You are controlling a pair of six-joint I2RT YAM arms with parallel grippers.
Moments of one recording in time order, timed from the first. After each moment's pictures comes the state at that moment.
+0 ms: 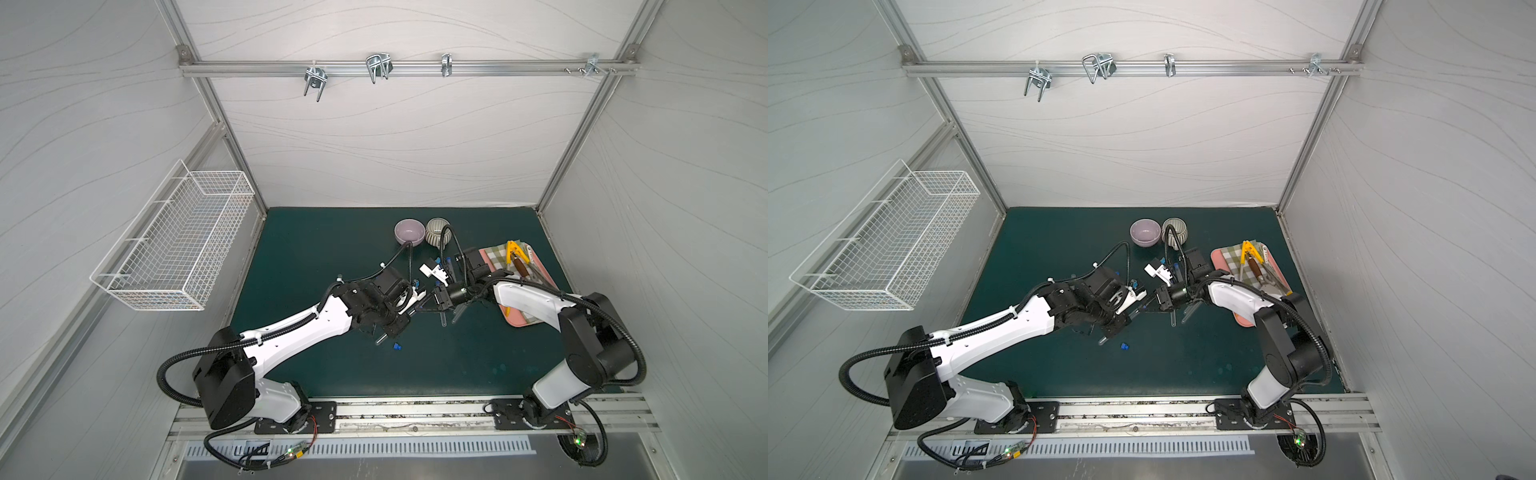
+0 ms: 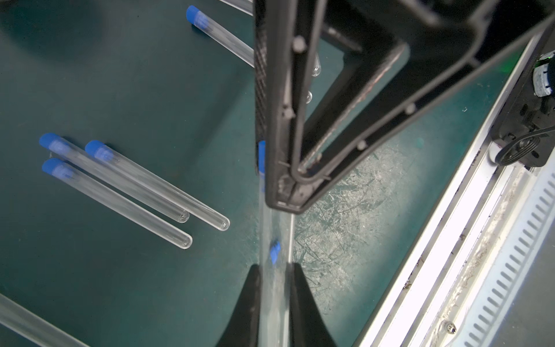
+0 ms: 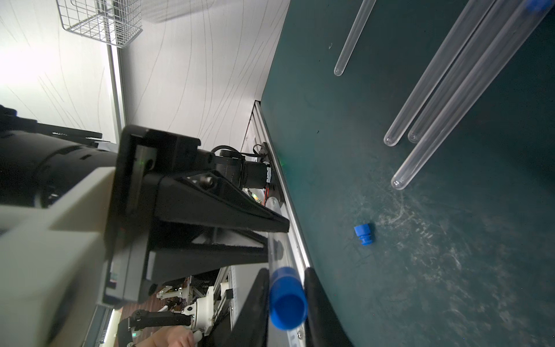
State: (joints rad) left arm -0.87 1.39 1.05 -0.71 0.11 0.04; right arm 0.54 1.59 0.93 -0.30 -1.15 0.27
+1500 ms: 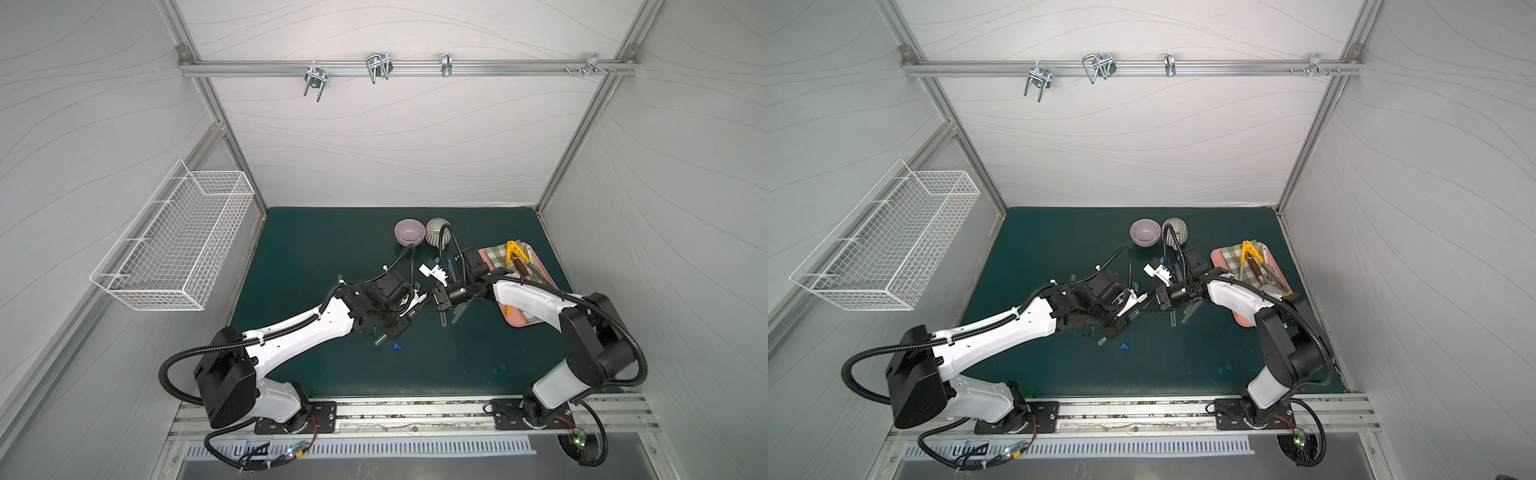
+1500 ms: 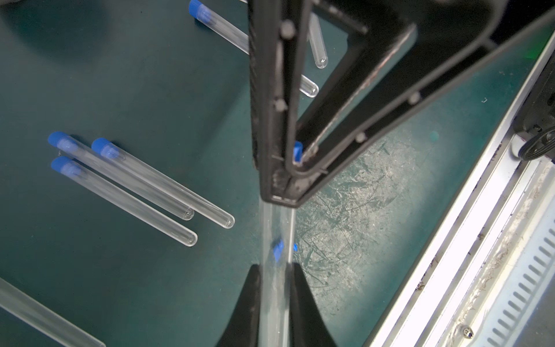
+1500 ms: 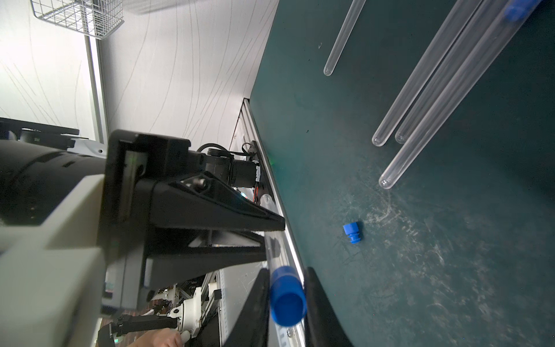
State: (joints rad) left arm -0.89 1.40 1.04 -0.71 0.07 0.05; right arm 0.54 1.59 0.95 -0.36 -1.10 0.23
